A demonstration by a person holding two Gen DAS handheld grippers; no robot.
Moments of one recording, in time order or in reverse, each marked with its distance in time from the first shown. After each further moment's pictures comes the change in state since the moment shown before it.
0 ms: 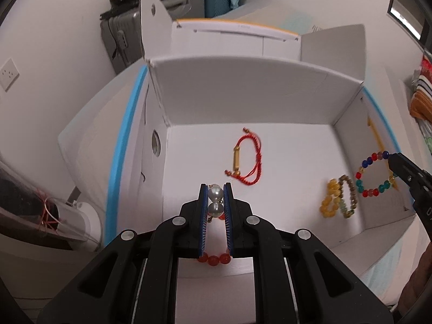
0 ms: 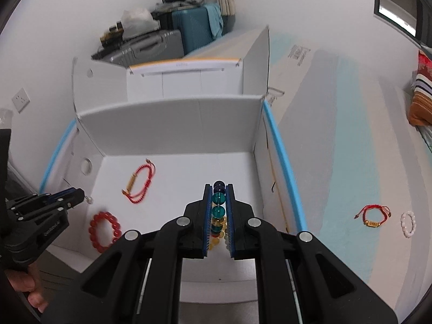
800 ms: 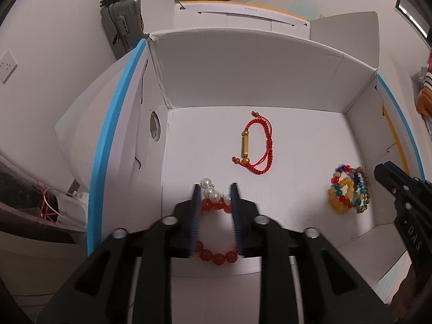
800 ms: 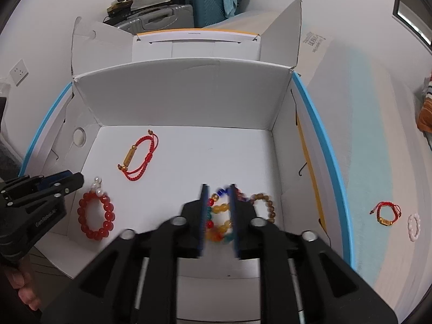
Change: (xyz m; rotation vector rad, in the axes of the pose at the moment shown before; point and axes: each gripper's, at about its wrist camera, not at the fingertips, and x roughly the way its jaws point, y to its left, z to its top) left arm 0.020 0.003 -0.005 -0.011 0.054 0.014; right arm 0.035 0.024 -0.015 -0.072 0.087 0.002
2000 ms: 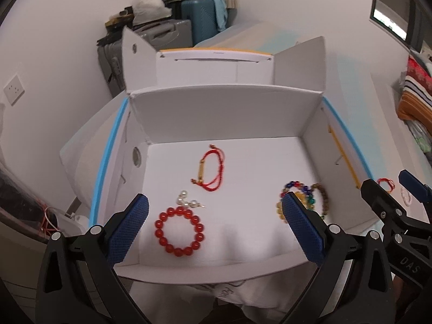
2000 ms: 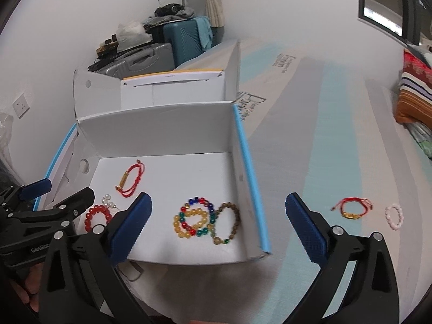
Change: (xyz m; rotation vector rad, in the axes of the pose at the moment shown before) left arm -0.078 -0.055 -0.013 0.038 -0.190 -0.033; right arm -0.080 -0.057 -0.020 0.102 -0.170 -0.034
